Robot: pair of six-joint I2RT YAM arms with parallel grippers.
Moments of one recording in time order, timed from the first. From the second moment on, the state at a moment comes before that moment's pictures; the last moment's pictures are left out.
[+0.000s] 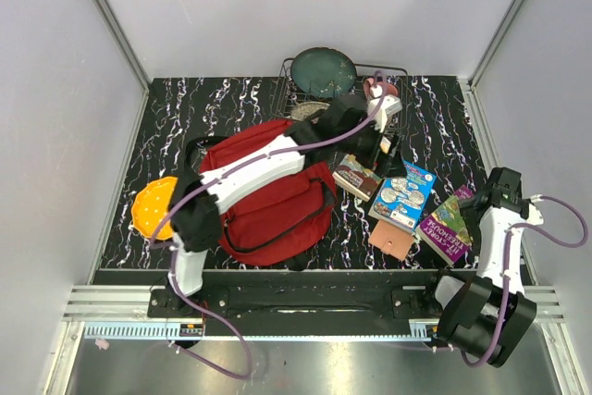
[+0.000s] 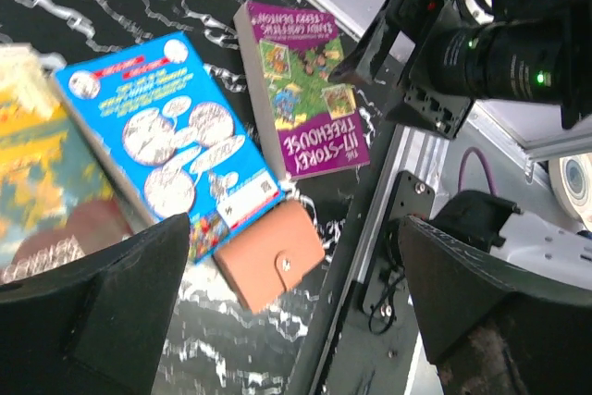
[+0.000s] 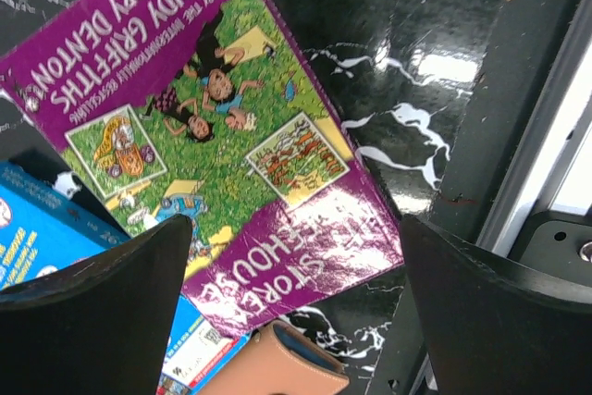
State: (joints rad) left arm -0.93 1.91 1.79 -0.37 0.43 -0.36; right arm -0.48 1.01 0.71 -0.90 0.26 0.91
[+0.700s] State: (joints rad) left arm -0.96 2.51 2.13 -0.13 0.59 -0.50; right arm -0.74 1.20 0.58 -0.56 0.08 0.86
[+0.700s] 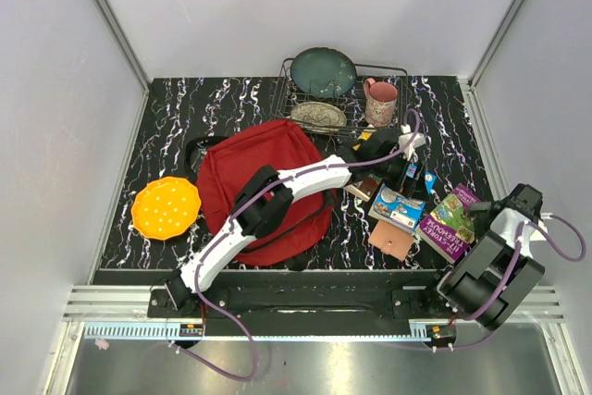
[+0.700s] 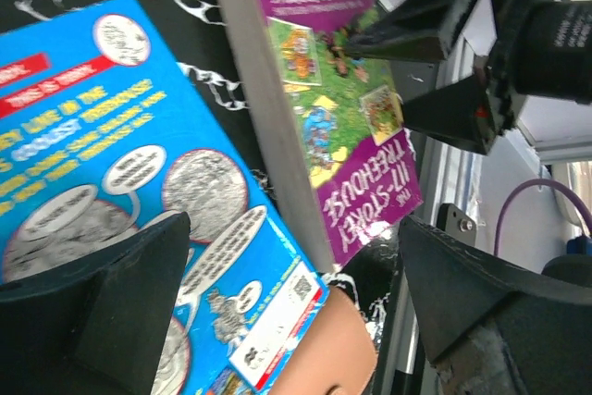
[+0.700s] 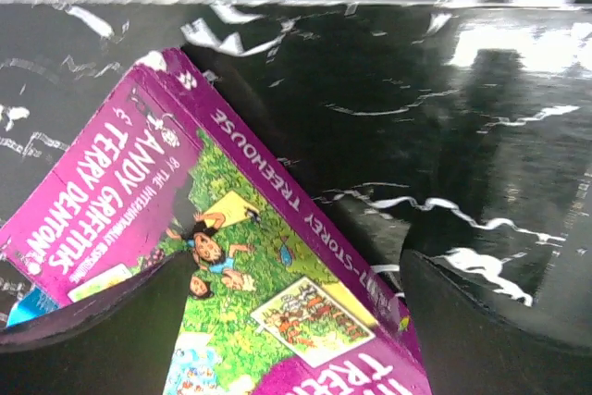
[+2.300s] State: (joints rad) left arm -1.06 2.60 2.23 -0.17 0.50 -0.64; right arm -0.75 1.09 0.51 -0.43 -0.28 0.66
